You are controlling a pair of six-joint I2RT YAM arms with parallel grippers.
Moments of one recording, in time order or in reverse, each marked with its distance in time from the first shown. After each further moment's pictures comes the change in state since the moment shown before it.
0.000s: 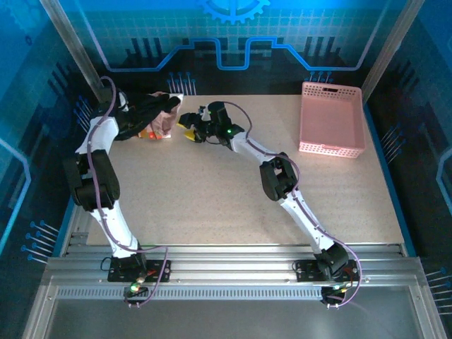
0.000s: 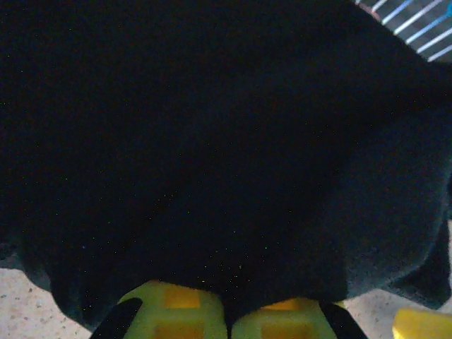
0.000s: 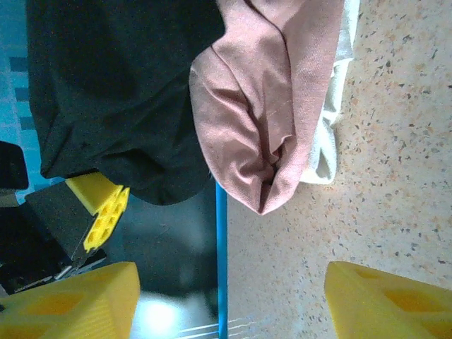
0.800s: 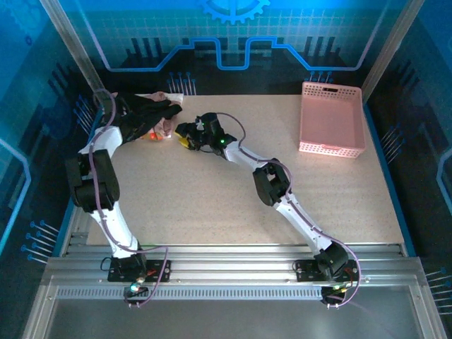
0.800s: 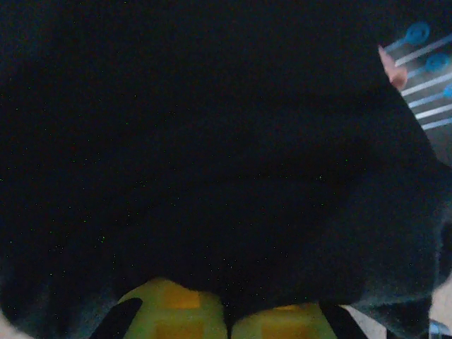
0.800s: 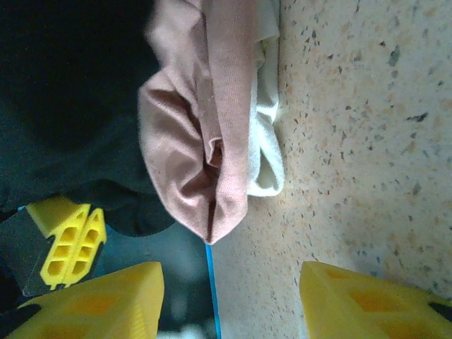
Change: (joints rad) left arm -0.024 -0.002 -0.184 0.249 -0.001 -0.283; right arm 0.047 0.098 0.038 0.056 0.104 0.104
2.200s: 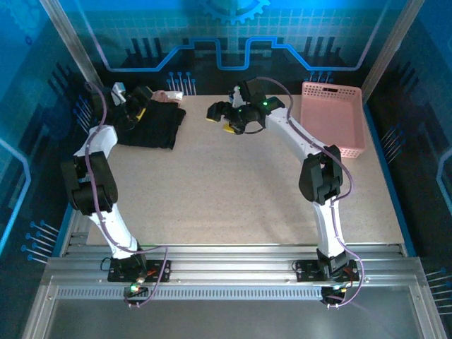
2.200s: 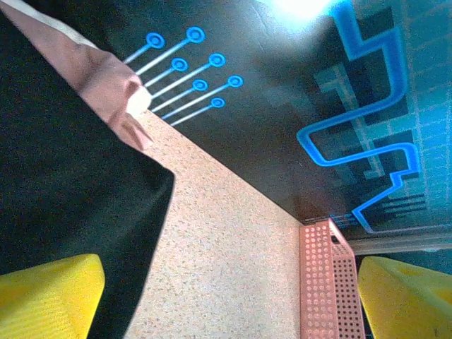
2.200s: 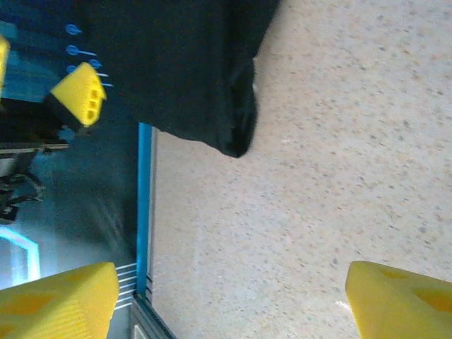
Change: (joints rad) left arm 0.036 -0.035 0.022 0.284 0.498 -0.167; right arm -0.167 -0.772 -0.528 -0.702 0.007 -0.607
